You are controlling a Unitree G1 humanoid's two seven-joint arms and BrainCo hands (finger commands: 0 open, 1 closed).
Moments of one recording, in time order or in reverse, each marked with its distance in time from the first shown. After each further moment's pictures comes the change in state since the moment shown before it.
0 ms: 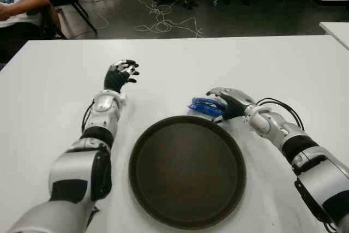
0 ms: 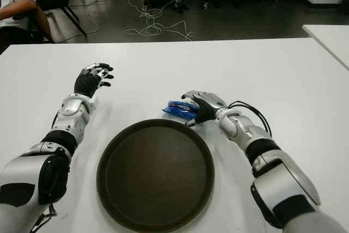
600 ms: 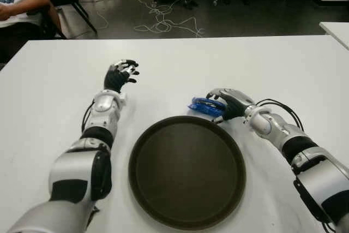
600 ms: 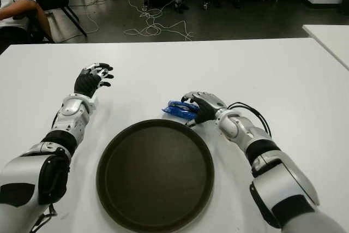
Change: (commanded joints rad) left arm -0.001 0.000 -0.001 0.002 0.001 -0.002 -0.003; right arm 0.003 0.007 -0.019 0.026 0.018 -0.039 -0.007
